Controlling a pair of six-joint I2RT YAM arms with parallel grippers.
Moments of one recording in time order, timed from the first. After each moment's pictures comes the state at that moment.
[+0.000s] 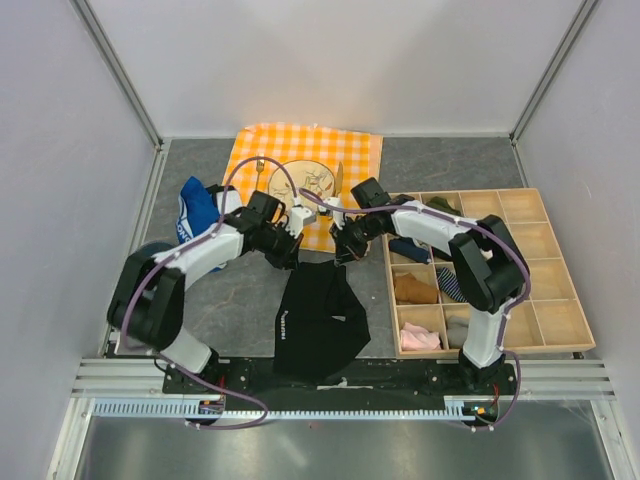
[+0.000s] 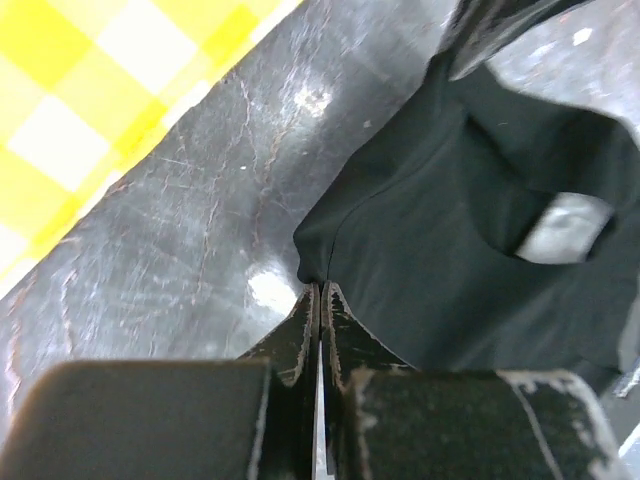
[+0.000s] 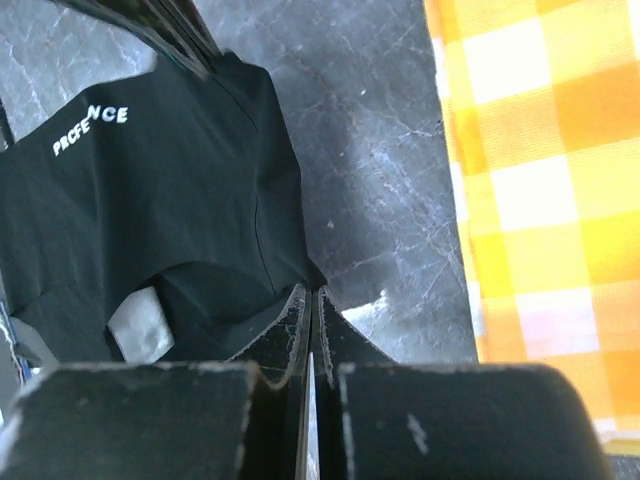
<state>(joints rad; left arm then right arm) -0.44 1.63 0.97 -0.47 0.49 0.28 0.57 1.91 1.29 -0.47 -0.69 -0.33</state>
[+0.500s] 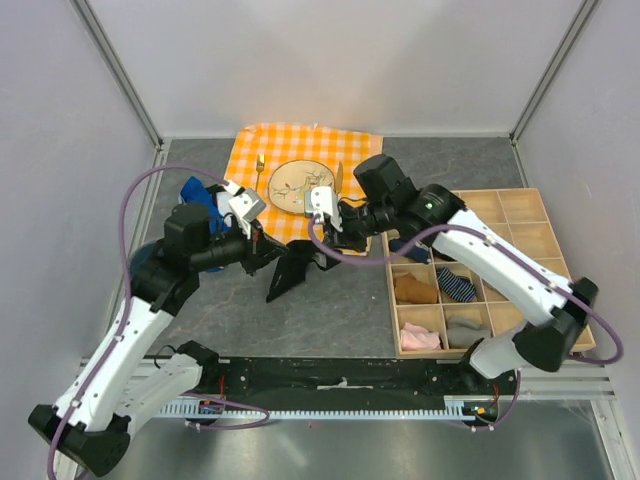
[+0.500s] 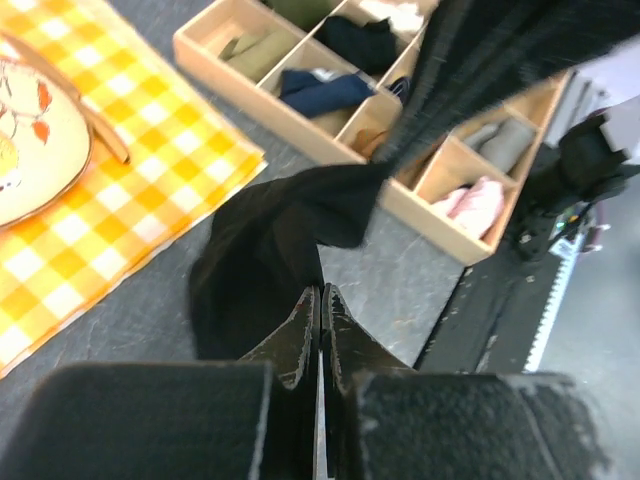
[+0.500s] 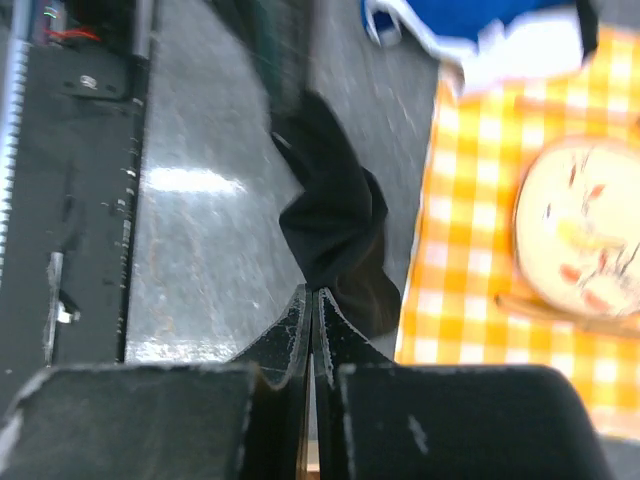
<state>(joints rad) -0.44 0.86 0.94 -0.50 0.57 -0.01 0.75 1.52 1.53 -0.79 -0.58 -0.59</state>
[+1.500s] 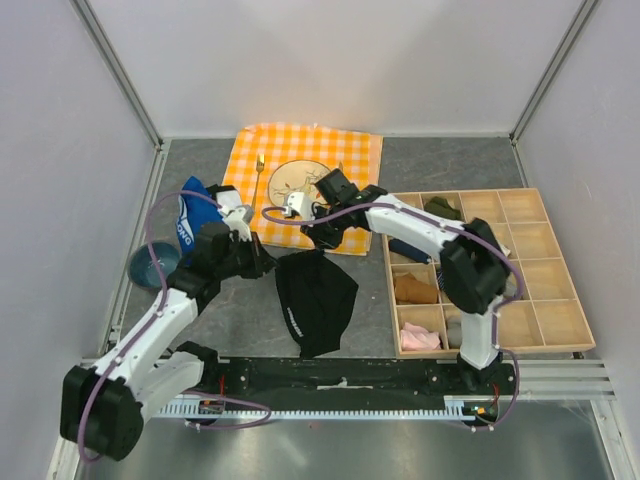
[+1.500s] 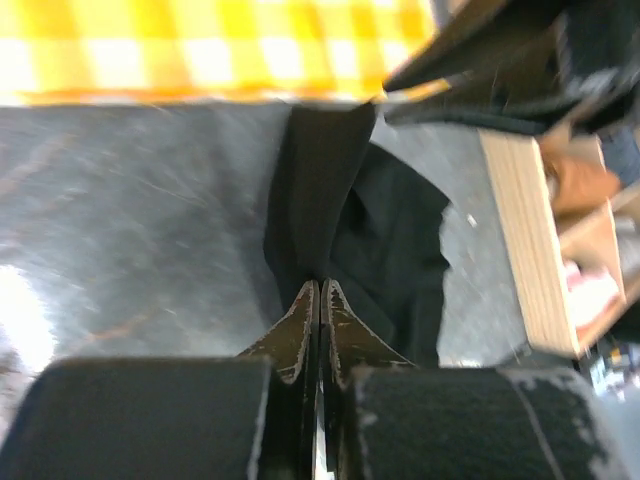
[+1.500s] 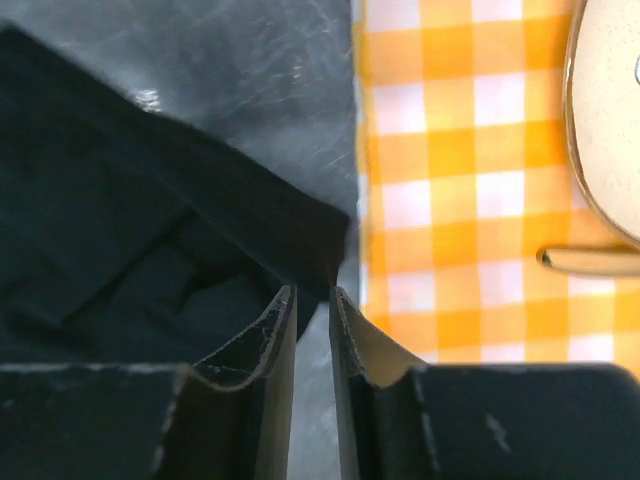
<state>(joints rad) -0.37 0.90 0.57 -0.26 0.36 -0.41 0.74 1.88 1.52 -0.60 -0.37 -0.53</state>
